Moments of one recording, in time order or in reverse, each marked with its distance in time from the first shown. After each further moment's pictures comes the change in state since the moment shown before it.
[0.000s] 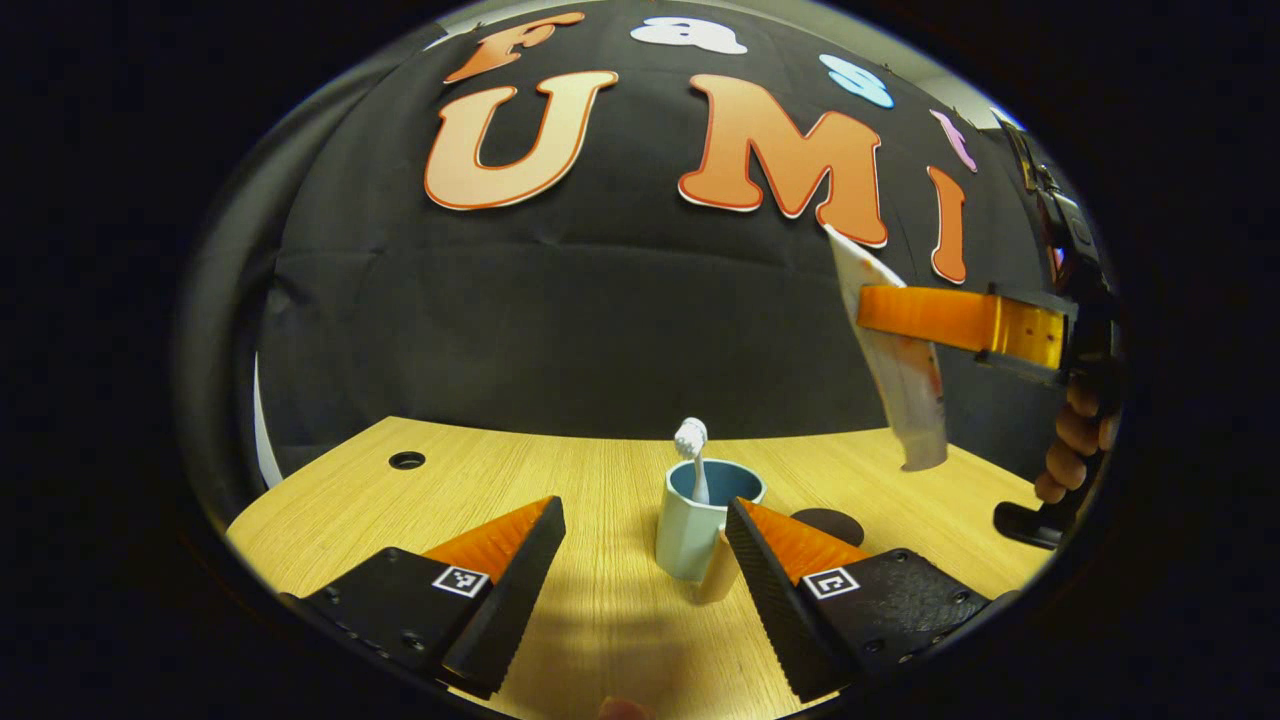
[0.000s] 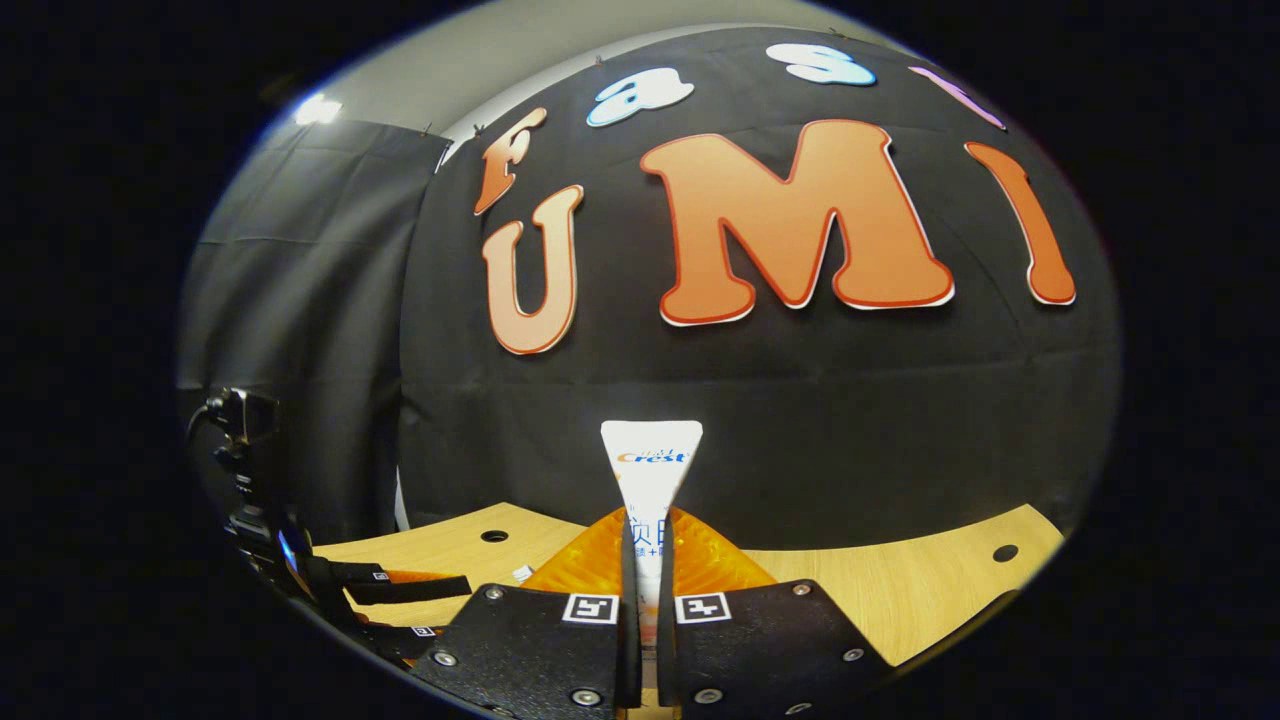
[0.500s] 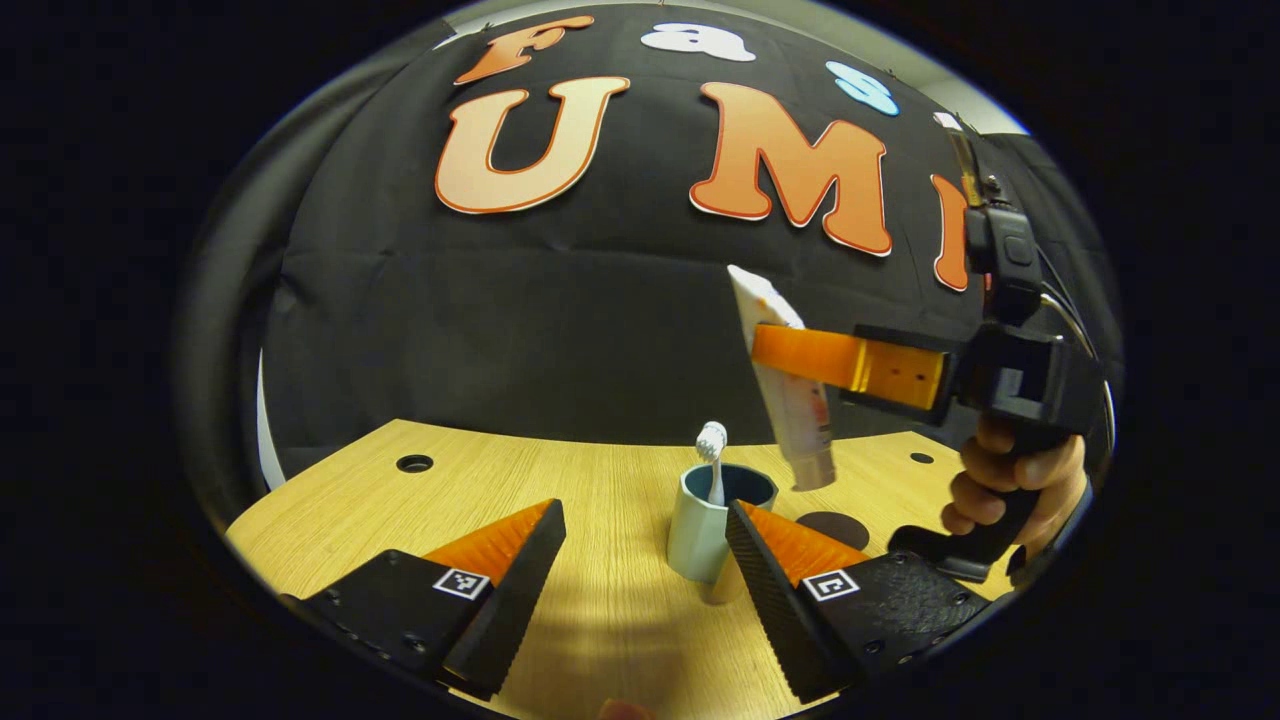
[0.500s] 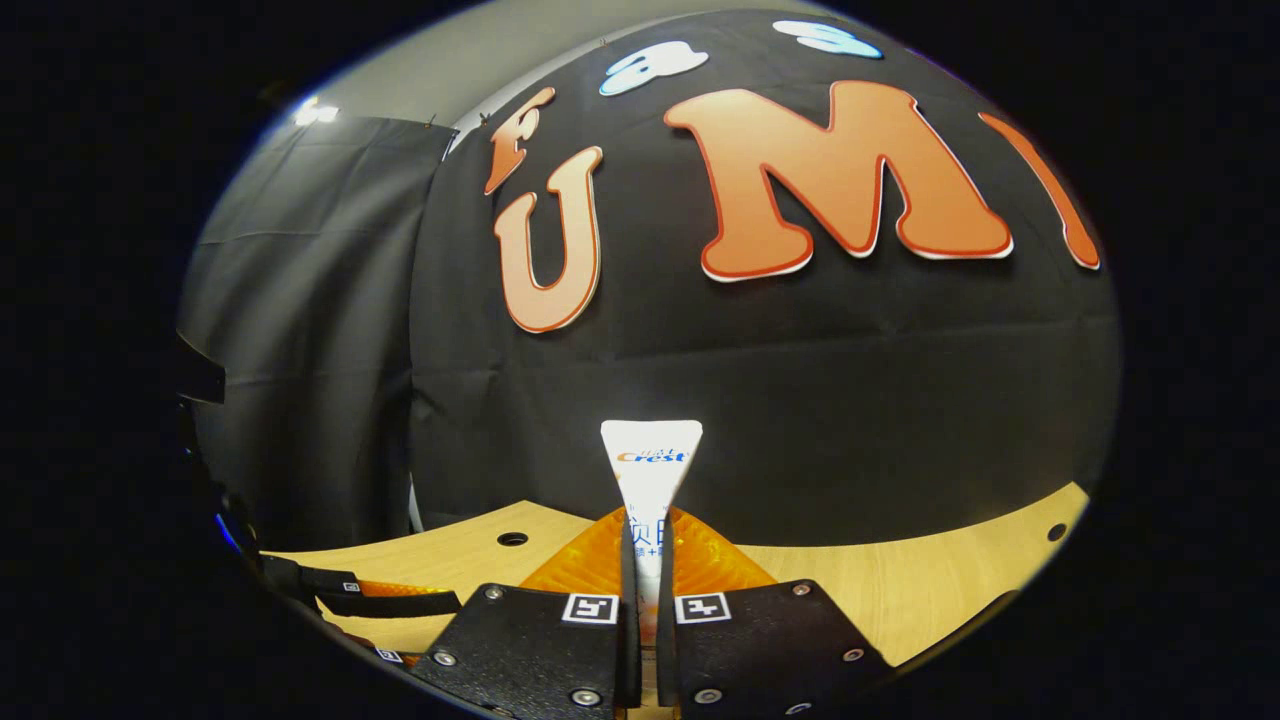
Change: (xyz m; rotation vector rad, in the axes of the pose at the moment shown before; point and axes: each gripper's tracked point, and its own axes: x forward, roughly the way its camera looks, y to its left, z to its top) left arm -0.004 0.009 -0.001 -0.002 -0.011 0.004; right arm 0.065 0.032 -0.030 0.065 0.019 0.085
